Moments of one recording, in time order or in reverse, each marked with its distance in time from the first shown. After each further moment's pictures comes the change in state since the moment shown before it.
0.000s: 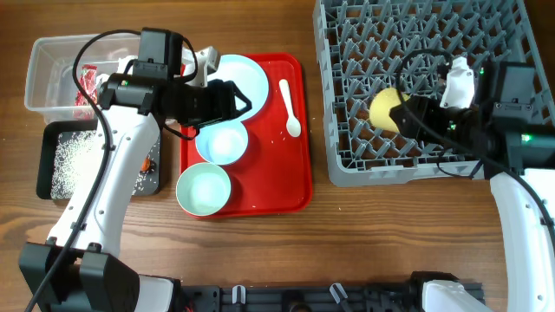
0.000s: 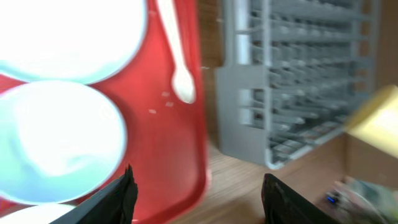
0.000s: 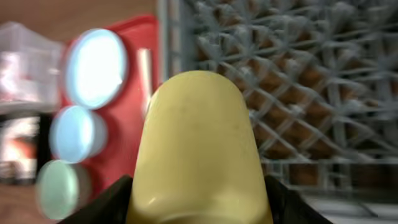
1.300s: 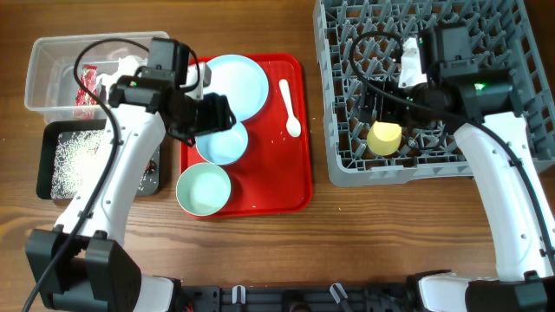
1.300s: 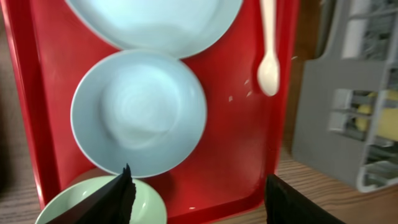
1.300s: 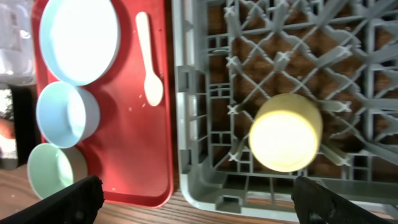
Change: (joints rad) left arm -0.009 0.029 -0.060 -0.053 -0.238 0.001; right arm 0.212 0.241 0.226 -0.134 0.103 0.090
